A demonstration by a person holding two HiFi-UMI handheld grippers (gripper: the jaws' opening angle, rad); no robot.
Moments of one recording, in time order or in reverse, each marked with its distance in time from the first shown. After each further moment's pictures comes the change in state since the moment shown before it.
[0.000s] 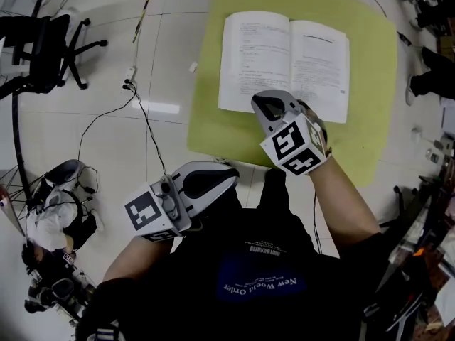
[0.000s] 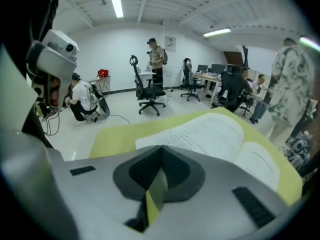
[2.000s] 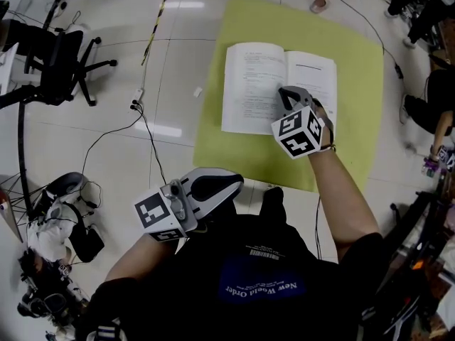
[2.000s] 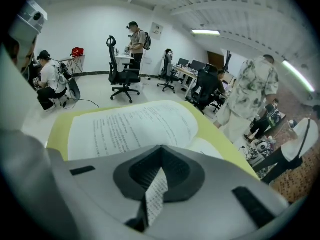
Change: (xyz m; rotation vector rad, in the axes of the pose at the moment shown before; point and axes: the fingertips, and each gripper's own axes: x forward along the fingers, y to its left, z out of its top) left arm 0.008 -0.014 0.038 0.036 -0.021 -0.029; right arm -0.014 -0.110 -0.013 -0.009 0.154 -0.331
